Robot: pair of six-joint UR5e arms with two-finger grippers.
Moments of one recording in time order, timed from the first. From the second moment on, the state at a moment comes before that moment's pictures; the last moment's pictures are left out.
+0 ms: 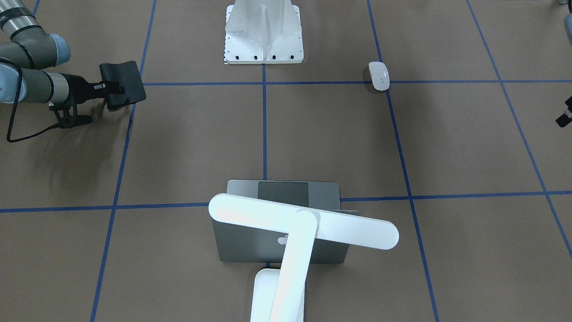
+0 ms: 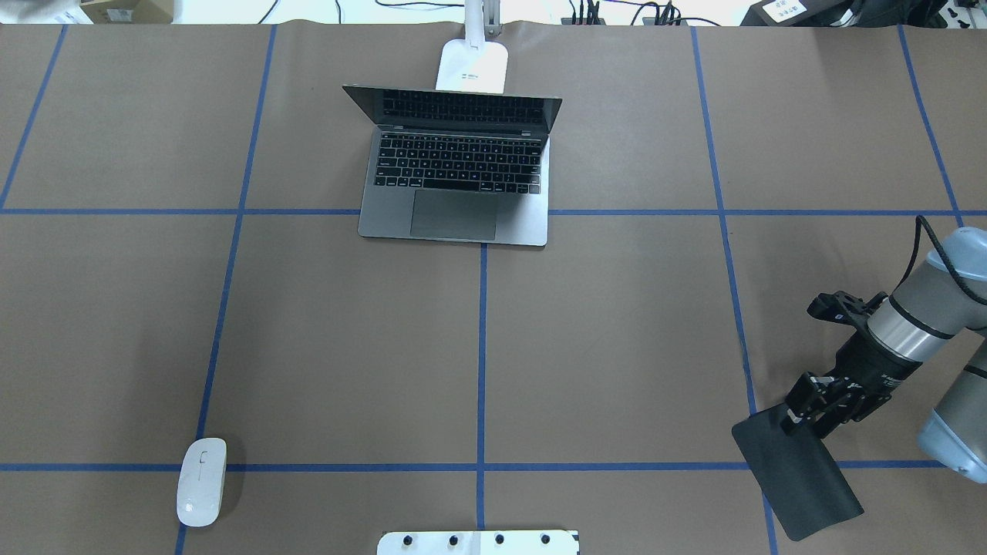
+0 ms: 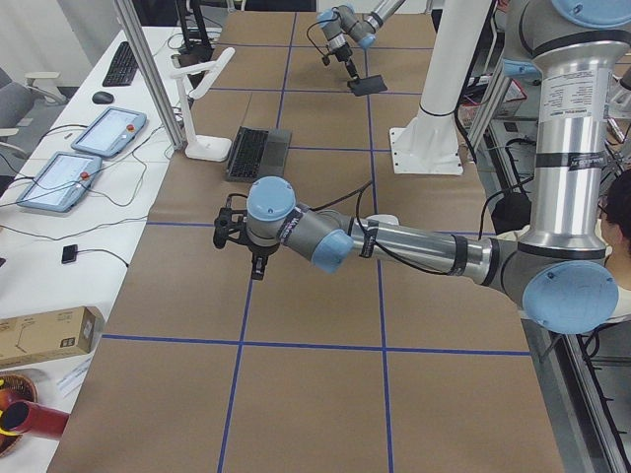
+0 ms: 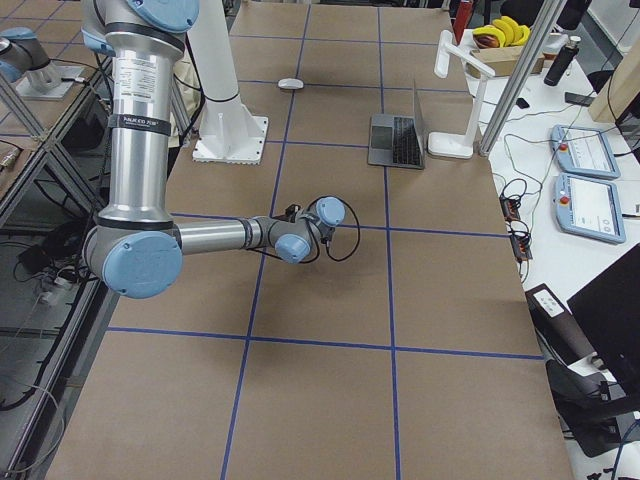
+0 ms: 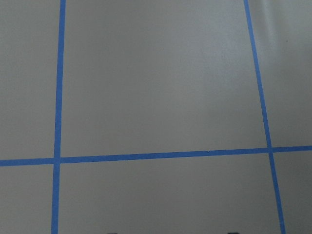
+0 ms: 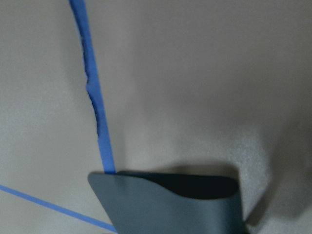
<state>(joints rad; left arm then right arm) -1.46 -1.55 -1.74 -1.97 -2.48 -0.45 0.74 -1.67 1.63 -0.92 2.71 0.93</state>
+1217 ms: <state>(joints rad) -1.48 -1.55 -1.73 -1.97 -2.50 -0.42 0.83 -1.68 1.78 -0.93 2.71 1.02</state>
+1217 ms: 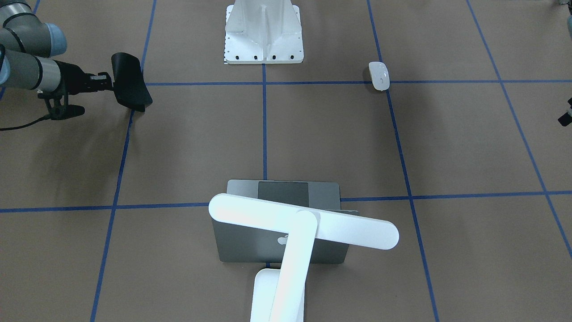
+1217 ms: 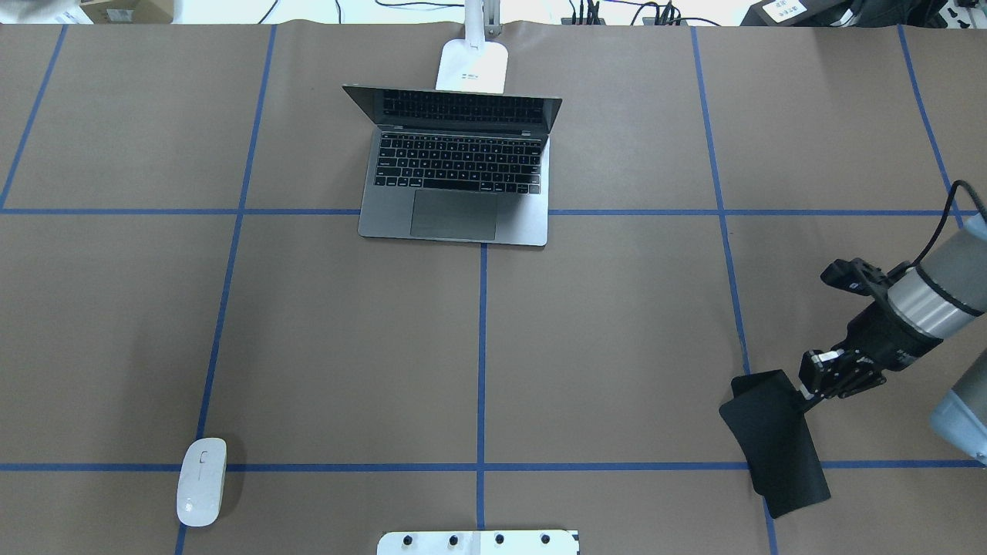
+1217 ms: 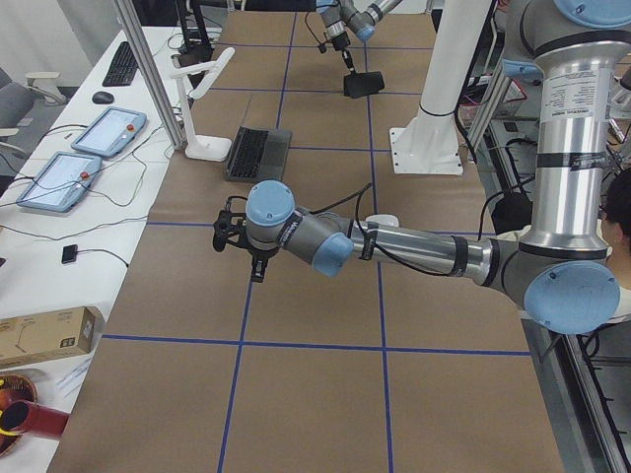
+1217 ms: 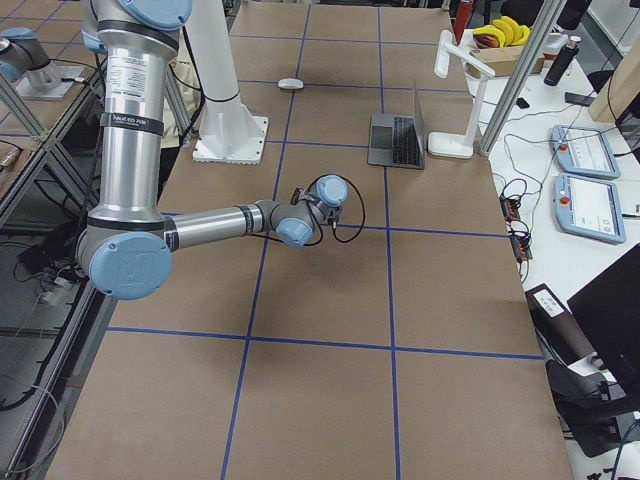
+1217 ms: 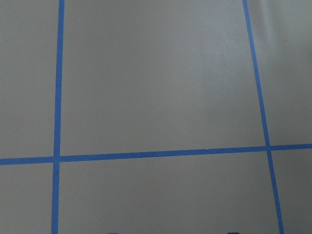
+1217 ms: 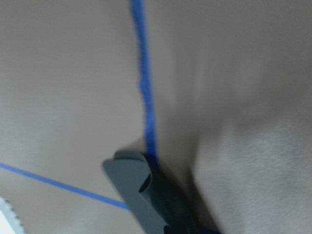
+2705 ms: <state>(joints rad) -1.50 -1.55 -1.69 -1.96 -2.51 -0.36 0.92 -1.07 1.87 -1.62 2.22 0.92</state>
